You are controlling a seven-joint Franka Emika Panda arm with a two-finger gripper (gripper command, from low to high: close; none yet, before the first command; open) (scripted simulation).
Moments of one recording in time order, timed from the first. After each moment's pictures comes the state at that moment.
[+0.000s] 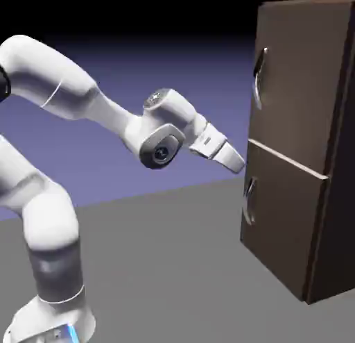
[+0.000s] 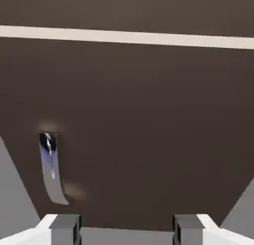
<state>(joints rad) -0.04 -0.59 0.05 -2.78 0.12 3.03 0.67</state>
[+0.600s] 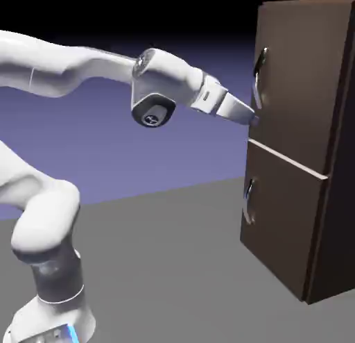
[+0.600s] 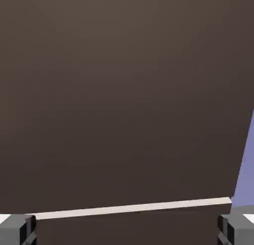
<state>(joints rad) -0.39 -0.72 0.40 -2.58 0.90 3.00 0.16</state>
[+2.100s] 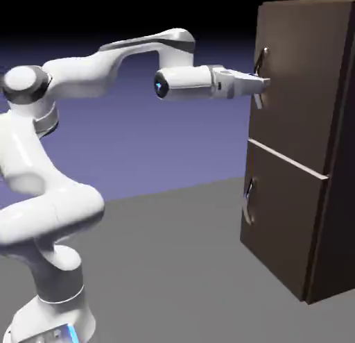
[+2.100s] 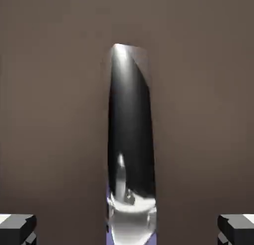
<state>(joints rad) -1.27 -0.94 1.20 -2.04 2.46 2.91 -0.82</state>
